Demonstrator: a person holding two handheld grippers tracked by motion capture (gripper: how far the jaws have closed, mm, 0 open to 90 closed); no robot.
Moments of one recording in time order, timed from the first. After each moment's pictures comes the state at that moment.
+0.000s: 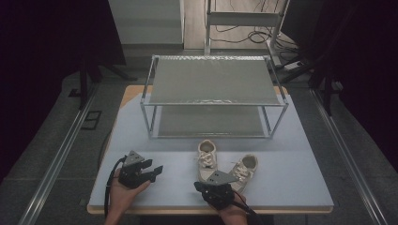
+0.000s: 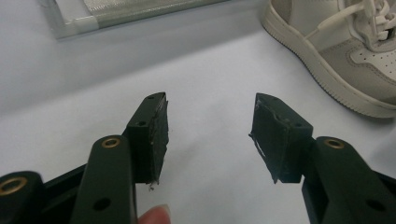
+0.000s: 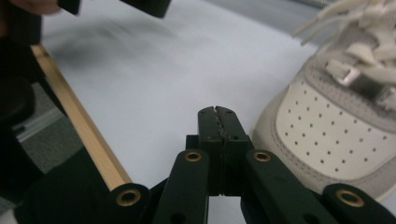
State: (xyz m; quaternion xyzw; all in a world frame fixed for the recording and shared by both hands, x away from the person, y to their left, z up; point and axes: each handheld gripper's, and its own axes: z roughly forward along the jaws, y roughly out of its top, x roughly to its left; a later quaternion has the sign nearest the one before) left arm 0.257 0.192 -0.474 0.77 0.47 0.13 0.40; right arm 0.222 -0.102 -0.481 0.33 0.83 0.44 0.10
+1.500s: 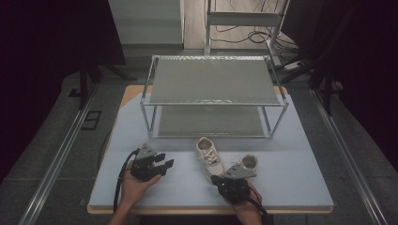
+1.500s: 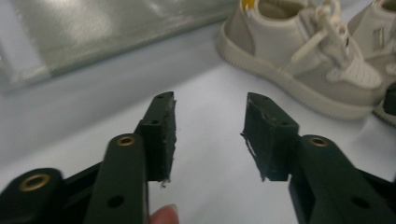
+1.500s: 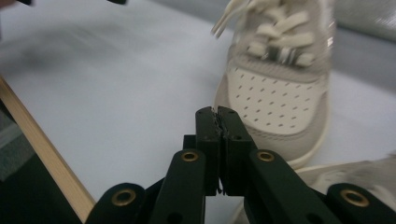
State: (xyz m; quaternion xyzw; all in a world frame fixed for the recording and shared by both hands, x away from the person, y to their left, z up) left arm 0.280 0.160 -0.463 0.78 0.44 0.13 0.43; right arm 0.234 -0.145 -0.474 0.38 0.81 0.42 0.13
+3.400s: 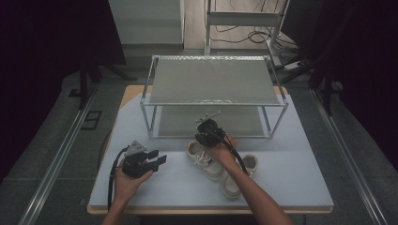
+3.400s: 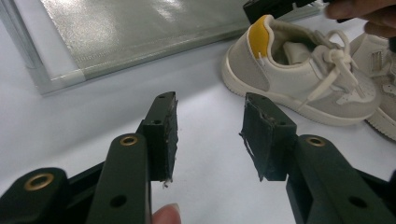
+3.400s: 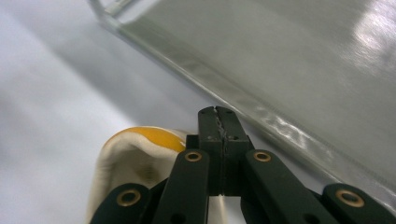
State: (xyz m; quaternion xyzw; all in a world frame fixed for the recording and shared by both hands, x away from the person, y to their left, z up) left arm 0.280 0.187 -0.459 0.76 0.45 0.12 0.45; right arm 0.391 -0.071 -0.438 0.39 0.85 0.33 0.11
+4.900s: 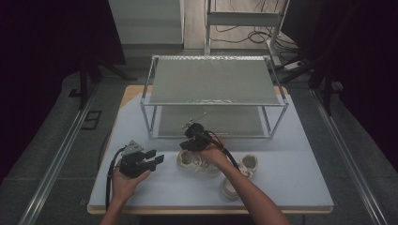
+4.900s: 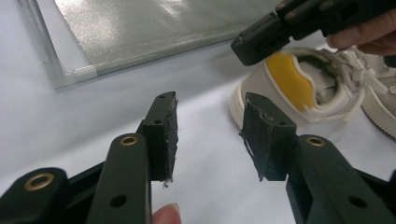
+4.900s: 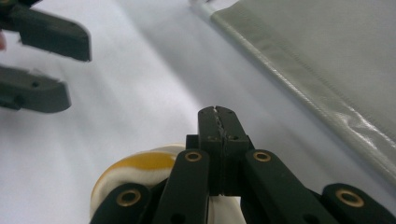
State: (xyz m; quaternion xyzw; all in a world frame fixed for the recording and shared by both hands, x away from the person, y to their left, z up) left arm 0.281 0.195 -0.460 0.76 0.46 0.12 0.45; right arm 0.388 -0.037 -0.446 0.29 0.89 0.34 0.01
